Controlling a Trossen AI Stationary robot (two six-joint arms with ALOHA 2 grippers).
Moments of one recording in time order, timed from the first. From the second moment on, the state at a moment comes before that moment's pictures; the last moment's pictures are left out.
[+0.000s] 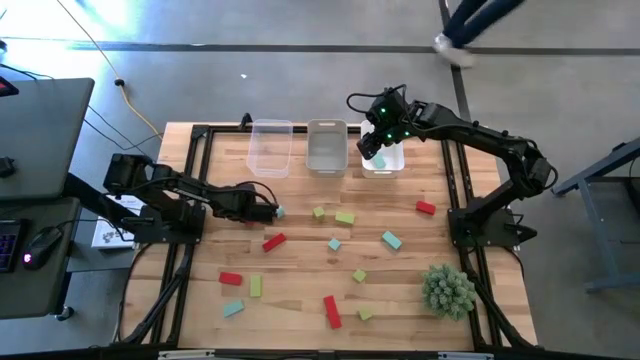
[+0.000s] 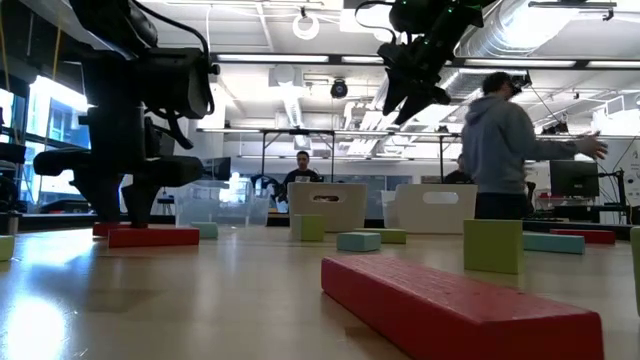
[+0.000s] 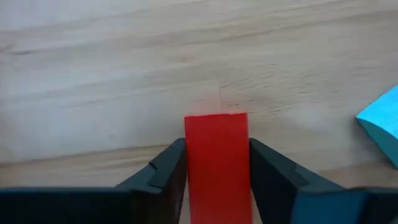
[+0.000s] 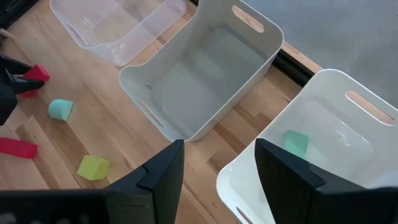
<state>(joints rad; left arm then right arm) 0.09 1.52 0.66 -0.75 -0.32 -1.46 -0.55 1.51 1.37 -0.77 -0.04 0.26</state>
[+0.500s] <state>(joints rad) 0.09 1.40 0.67 -0.73 -0.26 -1.21 -0.53 1.51 1.37 -0.78 -0.04 0.33</state>
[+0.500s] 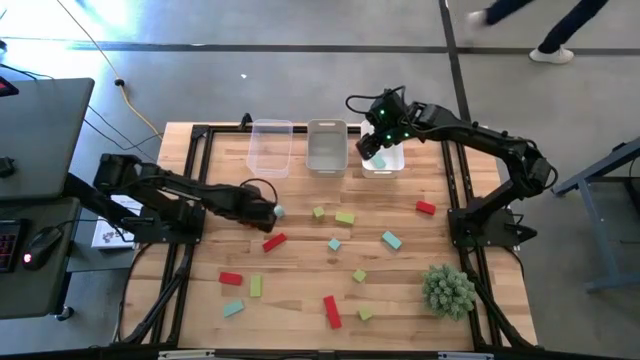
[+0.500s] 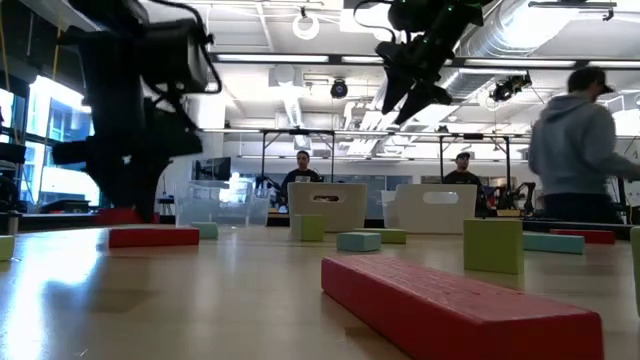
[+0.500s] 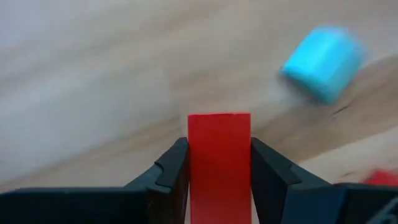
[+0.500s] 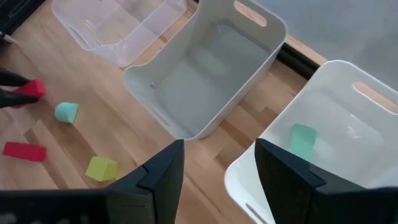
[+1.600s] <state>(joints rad) 0.61 0.99 0.68 -0.30 -0.19 -0.31 -0.31 1.51 1.37 -0.77 0.16 0.66</state>
